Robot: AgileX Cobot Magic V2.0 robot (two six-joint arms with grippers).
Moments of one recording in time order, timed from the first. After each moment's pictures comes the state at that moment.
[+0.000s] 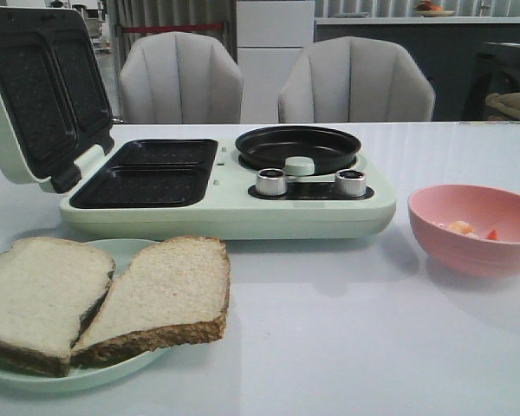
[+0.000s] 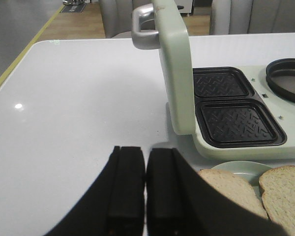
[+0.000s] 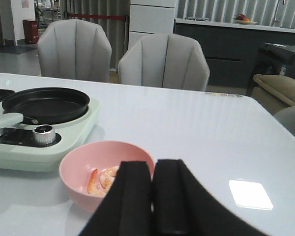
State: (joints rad) left arm -0.13 0.41 -0.47 0.11 0.45 -0.13; right arm 0.05 -0.01 0.03 0.00 0.03 -0.02
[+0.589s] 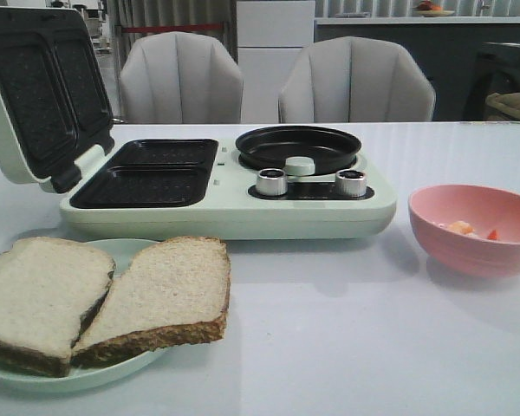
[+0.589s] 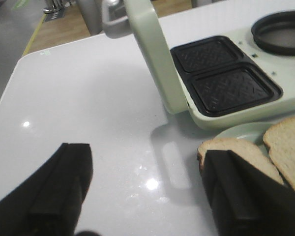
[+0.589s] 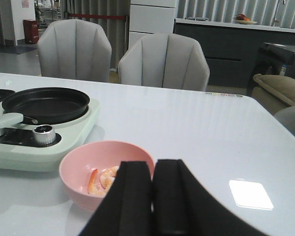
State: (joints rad) left arm -0.33 0.41 -0.47 0.34 0.55 -0.11; right arm 0.05 -0.01 0.03 0.00 0.03 -0.02
